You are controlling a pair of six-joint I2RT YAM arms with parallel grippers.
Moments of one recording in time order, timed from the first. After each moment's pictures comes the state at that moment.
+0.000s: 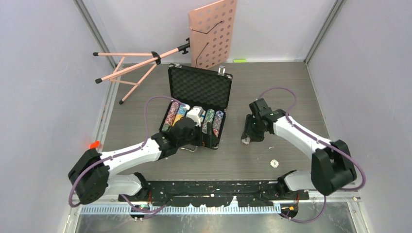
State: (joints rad) left arm -0.88 1.20 0.65 0.02 -0.05 -0.60; right arm 0.43 1.38 0.85 -0.68 -0.03 0.67
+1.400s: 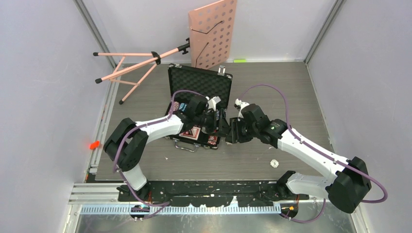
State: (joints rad) left arm -0.74 1.69 1.02 0.04 0.64 -0.89; right arm 0.69 1.14 0.84 -0.54 -0.13 0.51
